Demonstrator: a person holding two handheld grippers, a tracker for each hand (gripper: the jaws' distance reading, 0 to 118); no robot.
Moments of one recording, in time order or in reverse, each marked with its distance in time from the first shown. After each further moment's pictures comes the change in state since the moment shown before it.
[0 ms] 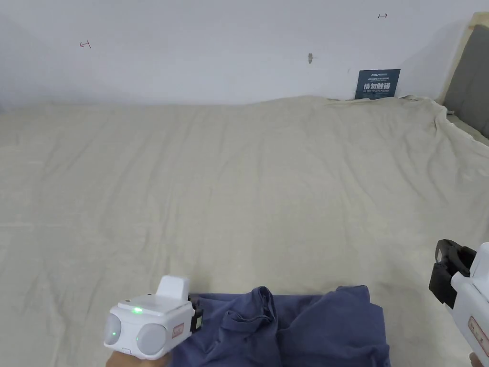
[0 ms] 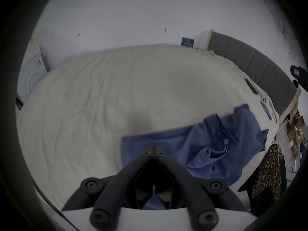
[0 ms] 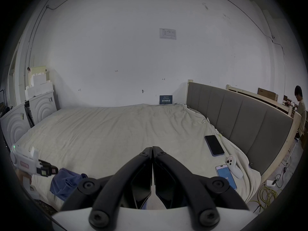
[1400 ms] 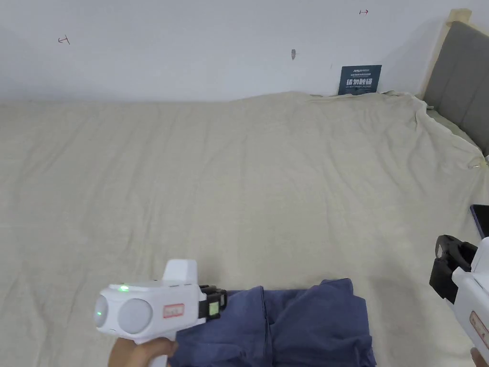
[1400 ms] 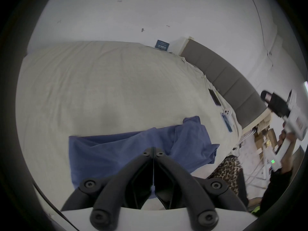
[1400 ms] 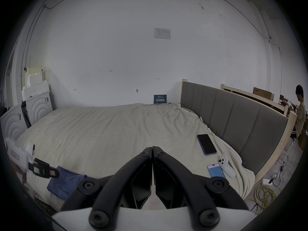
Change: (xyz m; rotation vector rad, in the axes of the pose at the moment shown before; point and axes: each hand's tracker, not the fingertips) left arm 0.015 0.047 0.045 -0.026 -0.346 0.159; right arm 0.019 0.002 0.008 -0.004 -0.034 -0.001
